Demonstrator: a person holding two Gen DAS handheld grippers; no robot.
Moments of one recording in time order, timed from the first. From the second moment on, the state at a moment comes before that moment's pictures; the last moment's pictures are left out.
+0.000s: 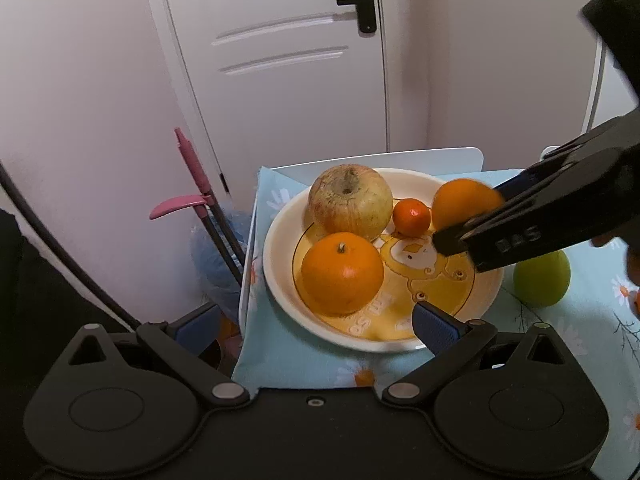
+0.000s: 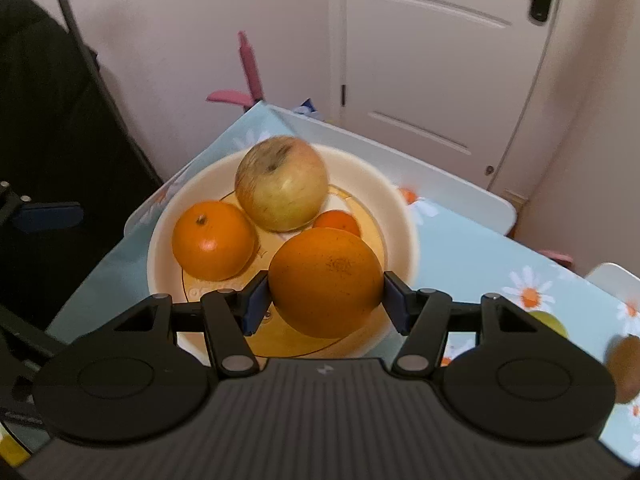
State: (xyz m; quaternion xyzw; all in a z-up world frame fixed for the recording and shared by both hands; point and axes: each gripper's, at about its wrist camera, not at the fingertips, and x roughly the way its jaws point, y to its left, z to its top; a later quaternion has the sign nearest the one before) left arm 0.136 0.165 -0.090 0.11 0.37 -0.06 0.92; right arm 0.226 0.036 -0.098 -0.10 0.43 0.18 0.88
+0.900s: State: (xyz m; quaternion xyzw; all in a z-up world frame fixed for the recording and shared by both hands) left arm 0.107 0.162 -0.076 0.08 0.38 -0.05 0.92; right arm 0.186 0.015 -0.062 -0.05 0.38 0.15 0.91
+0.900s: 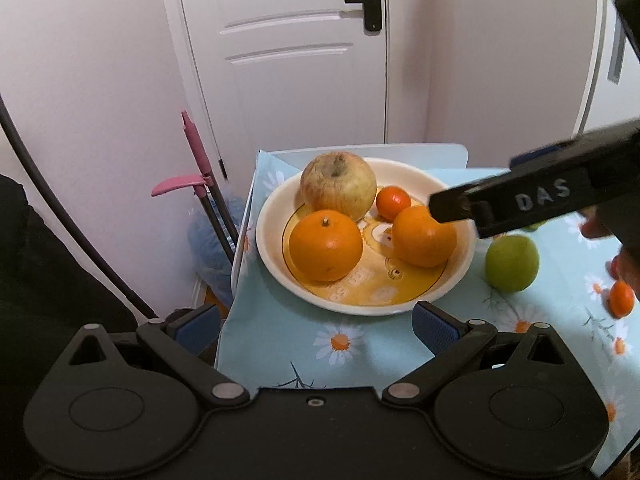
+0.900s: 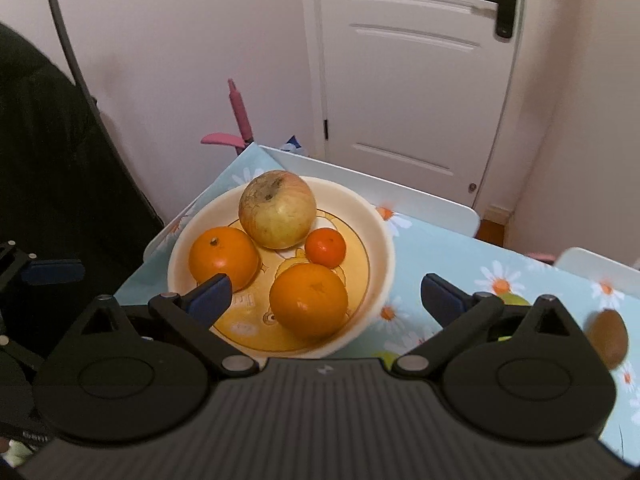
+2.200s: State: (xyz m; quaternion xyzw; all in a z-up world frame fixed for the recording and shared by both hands) left arm 0.031 0.011 -0.024 0.07 0.33 -0.09 0.94; right arm 0.061 -0.216 -0.007 -0.05 0.35 0.11 0.93
